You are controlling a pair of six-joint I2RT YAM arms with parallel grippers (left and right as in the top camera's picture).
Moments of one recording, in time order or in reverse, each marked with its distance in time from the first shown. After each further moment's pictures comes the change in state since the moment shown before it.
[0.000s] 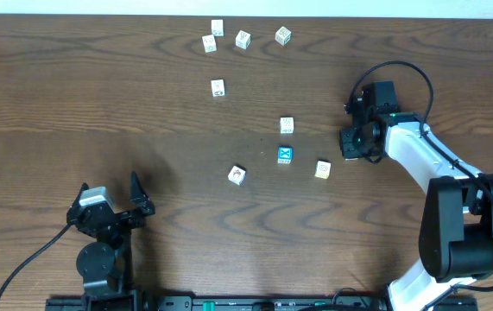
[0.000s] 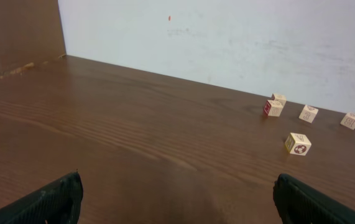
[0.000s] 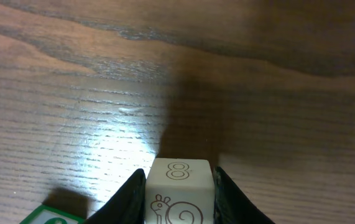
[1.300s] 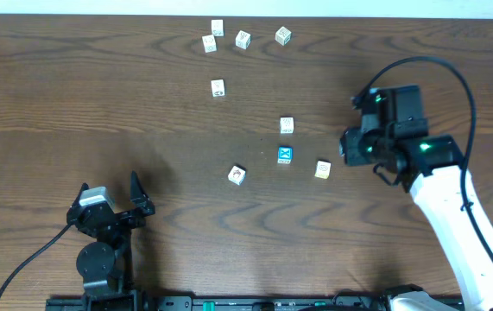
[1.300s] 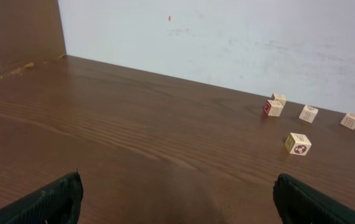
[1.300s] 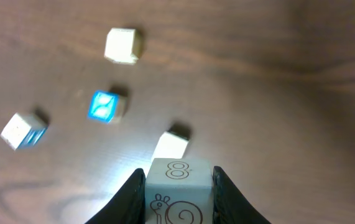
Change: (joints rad) left arm 0.000 0.000 0.000 0.000 0.000 0.000; right arm 0.129 -0.476 0.006 -0.258 -0.066 0.123
